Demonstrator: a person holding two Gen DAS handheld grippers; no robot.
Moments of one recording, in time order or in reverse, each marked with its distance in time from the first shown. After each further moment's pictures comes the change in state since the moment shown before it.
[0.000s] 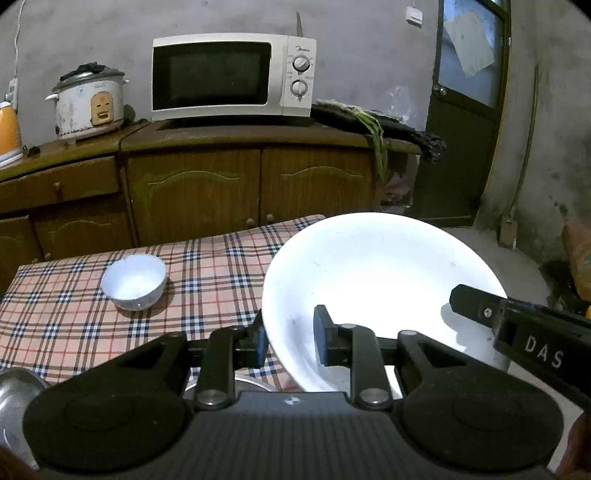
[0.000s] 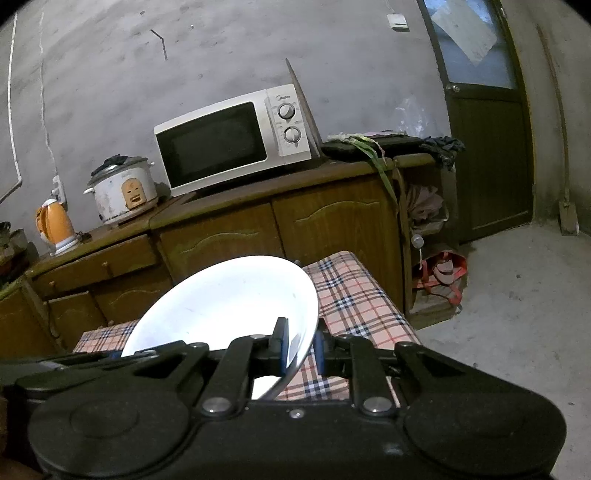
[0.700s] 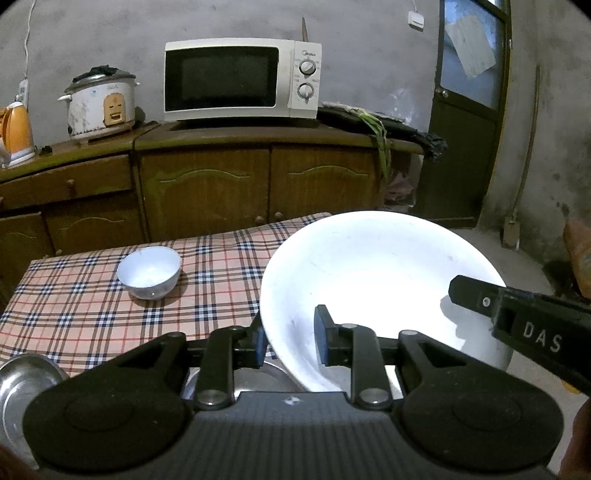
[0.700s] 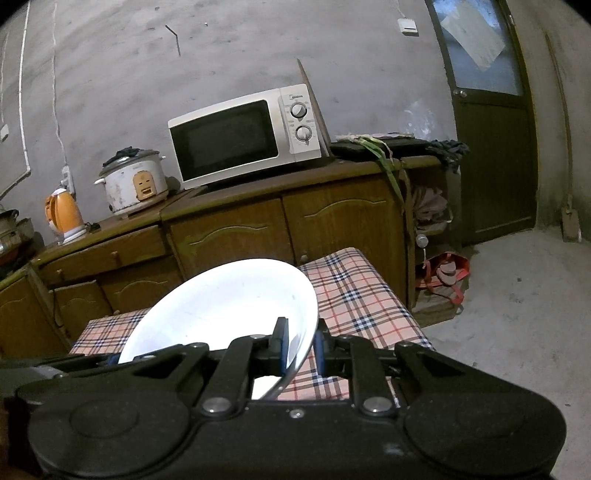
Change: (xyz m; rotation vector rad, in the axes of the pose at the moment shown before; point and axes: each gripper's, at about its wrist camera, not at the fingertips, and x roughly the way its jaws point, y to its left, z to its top) left arm -0.022 0.004 -0.018 -0.001 -0.017 0.021; right arm -0.020 0.013 -0.014 -0.028 -0.001 0.011
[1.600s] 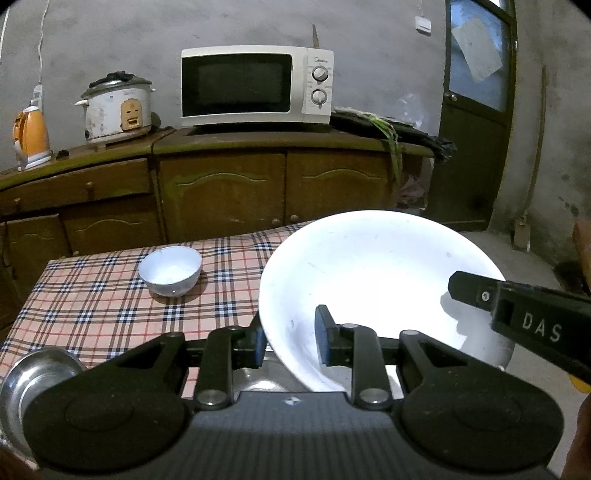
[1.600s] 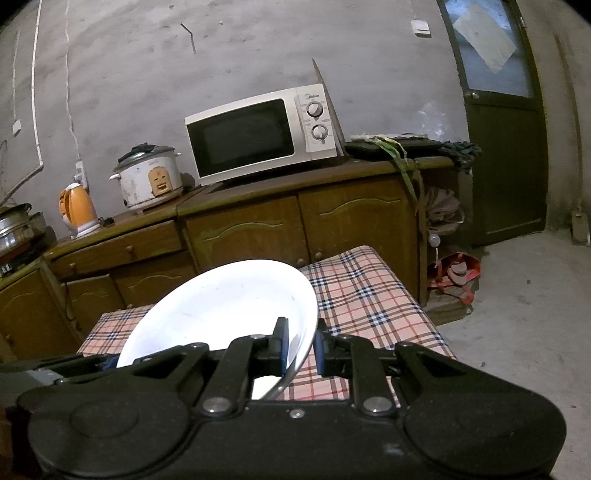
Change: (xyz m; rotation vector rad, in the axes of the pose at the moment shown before) left arm -0.016 0.004 -0.008 -0.001 -0.018 0.049; right arm -0.009 0.008 -0.006 -0.021 0.006 0.041
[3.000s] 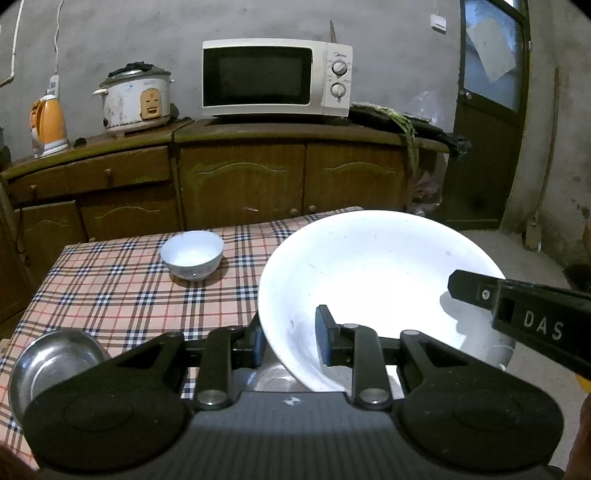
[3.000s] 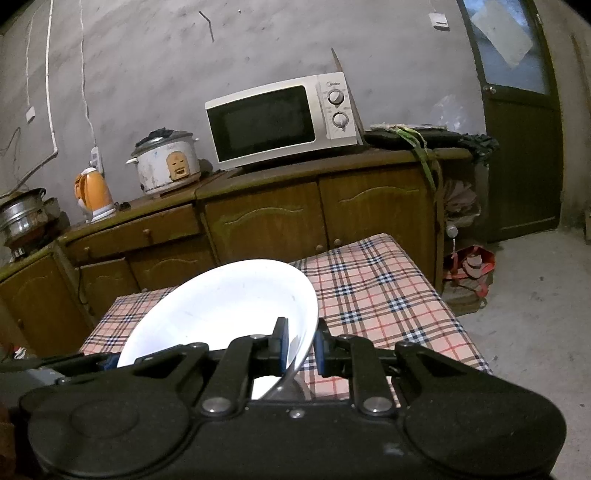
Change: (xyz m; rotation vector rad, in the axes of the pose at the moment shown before) left arm -0.008 0.011 -0.011 -0.028 0.020 0.045; right arm 0.006 0.009 -0.009 -0.028 0.037 0.051
